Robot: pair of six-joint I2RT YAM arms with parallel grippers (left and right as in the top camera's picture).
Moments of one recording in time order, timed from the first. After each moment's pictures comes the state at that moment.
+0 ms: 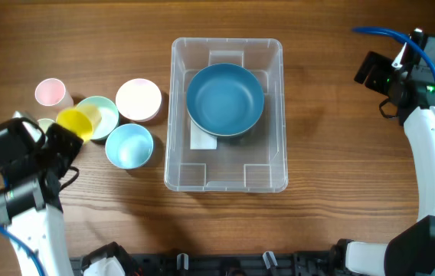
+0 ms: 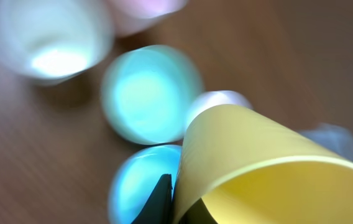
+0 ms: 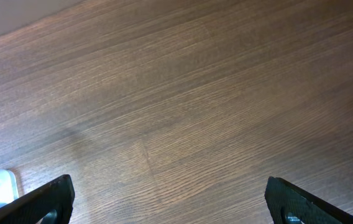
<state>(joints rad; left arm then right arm) 0.44 0.97 0.84 -0.64 0.33 -0.59 -0.20 1.51 1.25 -0.59 0.10 0.20</state>
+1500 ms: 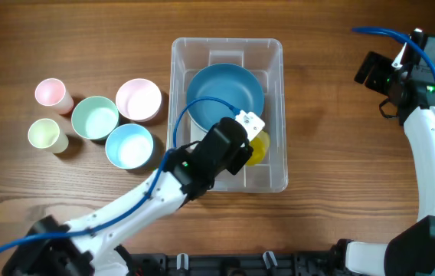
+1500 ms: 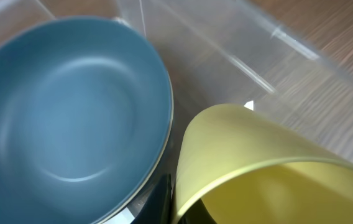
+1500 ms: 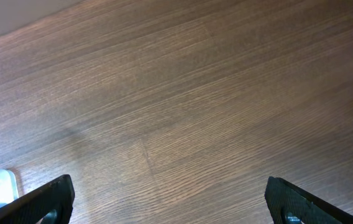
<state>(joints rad) -0.84 1.45 0.86 -0.18 -0.13 0.01 -0.20 1.51 1.25 -0.59 0.10 0.20</state>
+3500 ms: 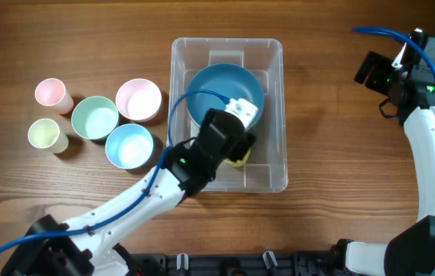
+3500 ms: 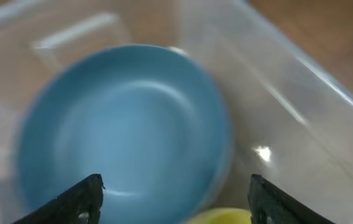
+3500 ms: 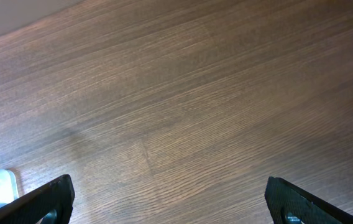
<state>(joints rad) -0.79 1.44 0.86 -0.09 -0.26 -0.10 -0.20 1.51 1.25 -0.59 0.10 0.20</state>
